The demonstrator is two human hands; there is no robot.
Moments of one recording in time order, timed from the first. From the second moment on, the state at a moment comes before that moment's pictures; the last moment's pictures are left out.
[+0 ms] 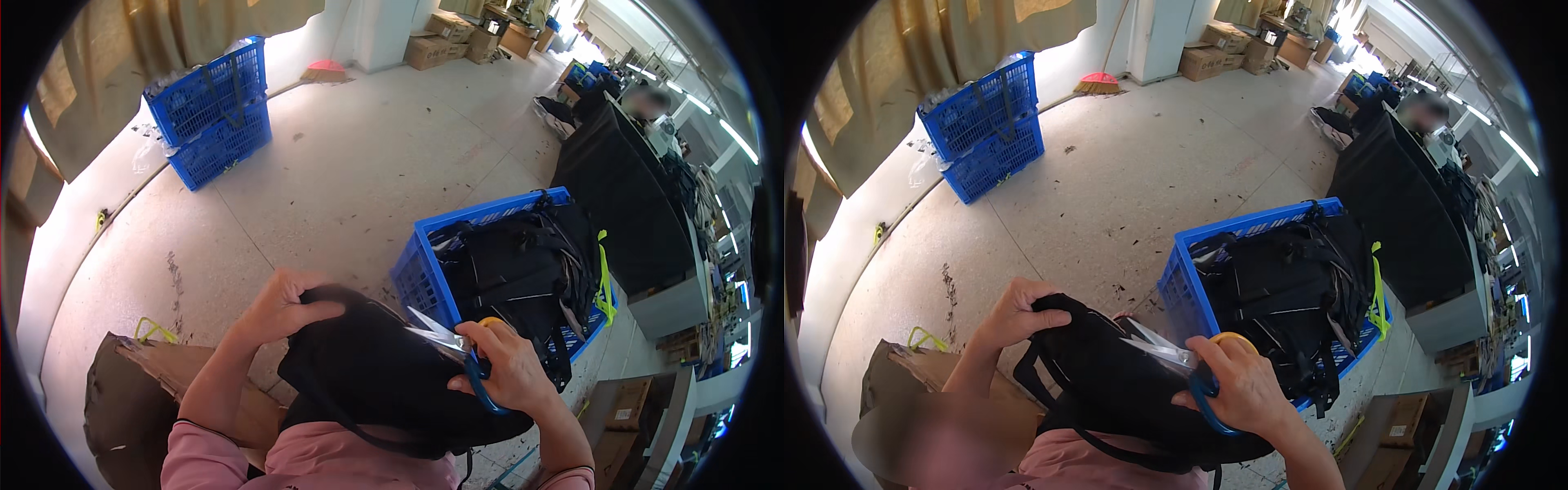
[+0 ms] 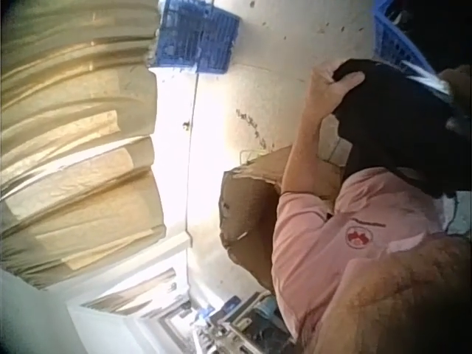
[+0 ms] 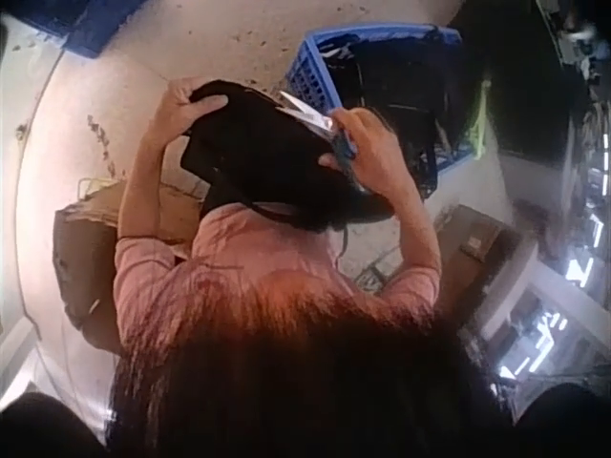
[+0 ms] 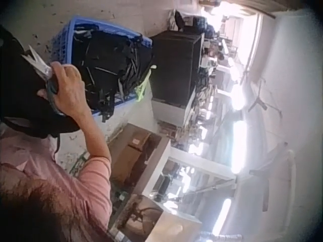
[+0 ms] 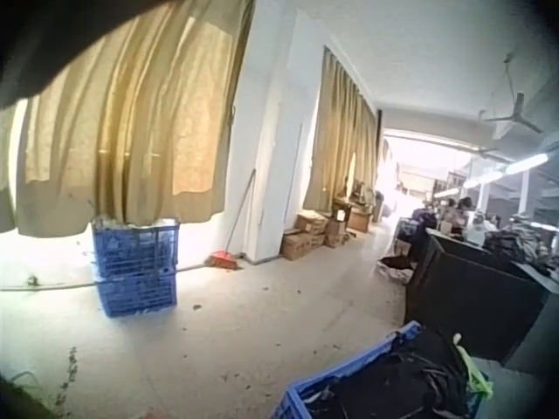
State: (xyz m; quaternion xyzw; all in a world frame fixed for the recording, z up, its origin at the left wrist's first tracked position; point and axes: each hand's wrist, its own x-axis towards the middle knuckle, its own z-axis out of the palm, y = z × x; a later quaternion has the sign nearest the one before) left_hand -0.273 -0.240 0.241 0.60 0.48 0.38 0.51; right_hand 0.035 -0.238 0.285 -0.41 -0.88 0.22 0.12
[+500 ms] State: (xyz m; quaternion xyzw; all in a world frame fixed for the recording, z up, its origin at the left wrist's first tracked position) left_hand -0.267 -0.247 0.246 0.62 0.47 0.39 0.50; right_hand 0.027 -0.245 0.286 -0.38 -0.90 0.20 0.09
